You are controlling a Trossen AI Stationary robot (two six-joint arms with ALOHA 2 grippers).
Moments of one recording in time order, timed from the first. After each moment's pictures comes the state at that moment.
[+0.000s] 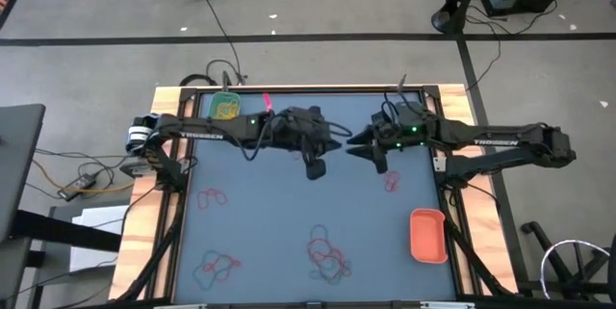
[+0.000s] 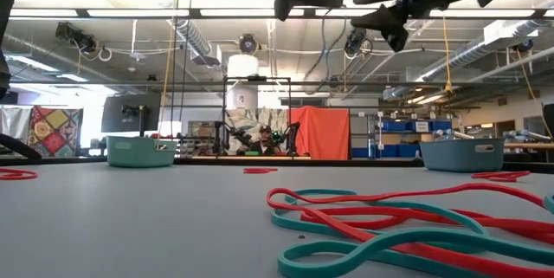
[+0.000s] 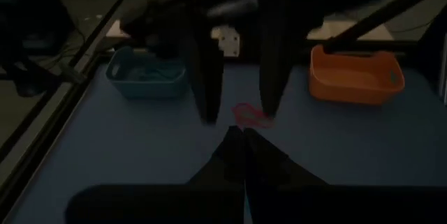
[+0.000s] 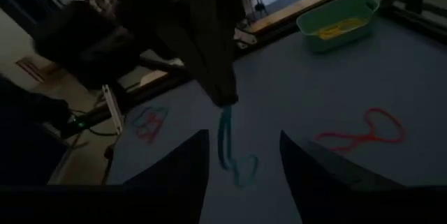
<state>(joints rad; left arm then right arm) 0.06 1.70 1.47 -0.22 -0.02 0.02 -0.21 1.00 0.67 0.02 -0.25 0.39</state>
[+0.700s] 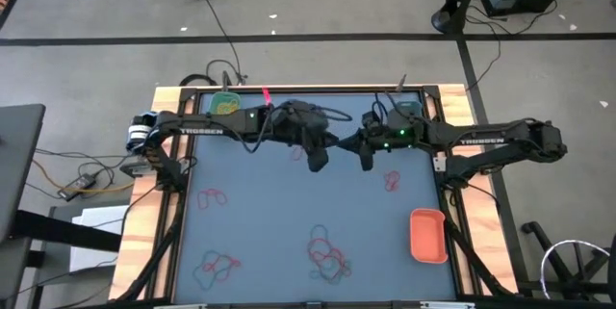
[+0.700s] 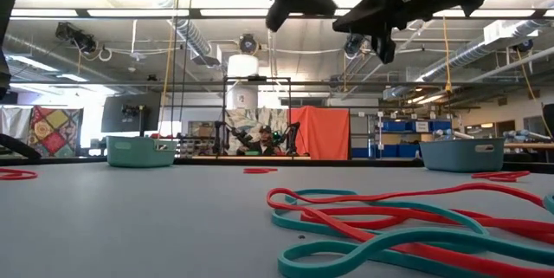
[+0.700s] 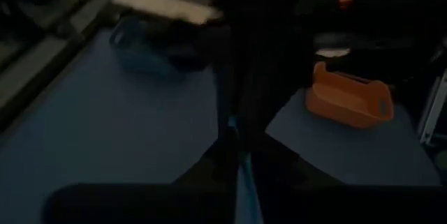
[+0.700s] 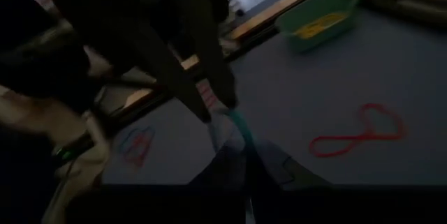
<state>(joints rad) 0.11 1.69 1.48 -0.27 0.01 -0.20 -0.19 1.13 0.67 0.16 -0.15 0.50</state>
